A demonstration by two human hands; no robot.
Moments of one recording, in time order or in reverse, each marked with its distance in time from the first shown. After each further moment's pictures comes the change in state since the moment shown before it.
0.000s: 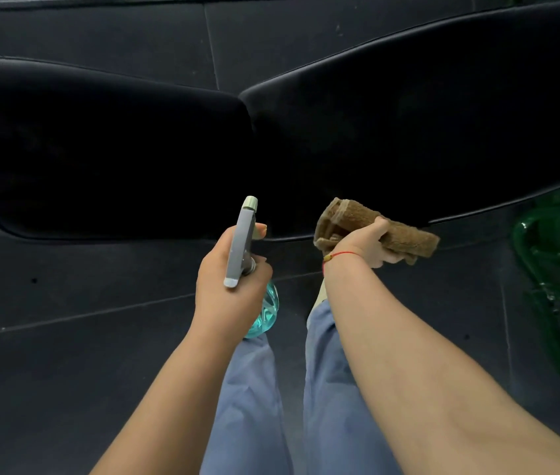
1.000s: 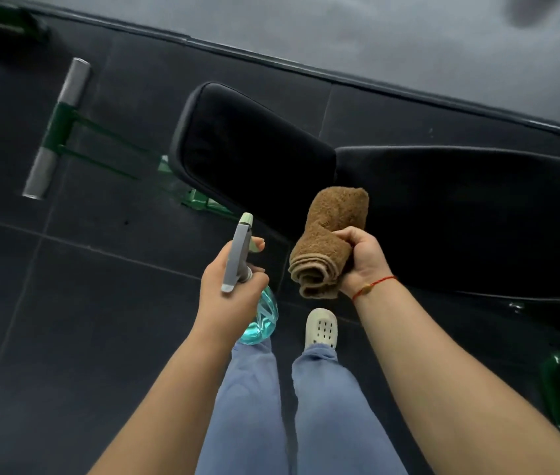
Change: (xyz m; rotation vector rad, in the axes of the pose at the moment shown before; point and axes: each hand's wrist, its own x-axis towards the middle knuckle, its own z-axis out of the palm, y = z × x) left_hand -0.117 0.009 -0.031 -0.230 0.392 0.044; right_hand -0.103 -0.049 -0.046 -0.458 -1.034 0.293
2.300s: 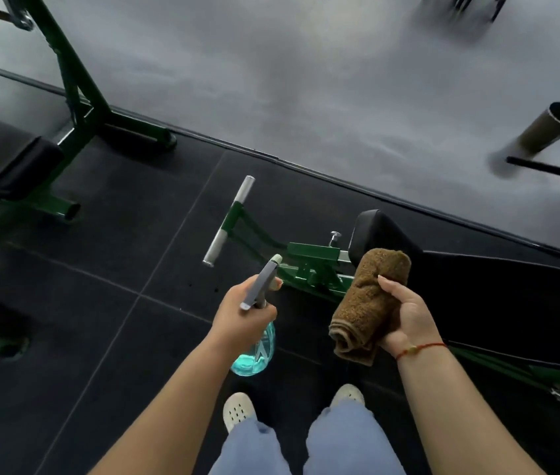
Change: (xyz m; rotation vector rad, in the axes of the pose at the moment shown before) left_hand 0.001 0.001 -0.411 -0.014 -0.132 0.124; right_hand -0.182 0.178 0.275 -0.006 -0.021 -0.290
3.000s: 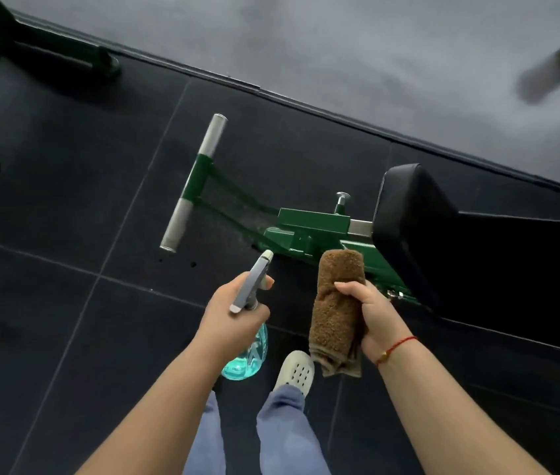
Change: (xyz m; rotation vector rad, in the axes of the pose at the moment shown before) left_hand 0.156 -0.108 0.034 0.098 -0.108 -0.123; right_hand 0.178 0.068 0.016 -0.406 0.075 0.111
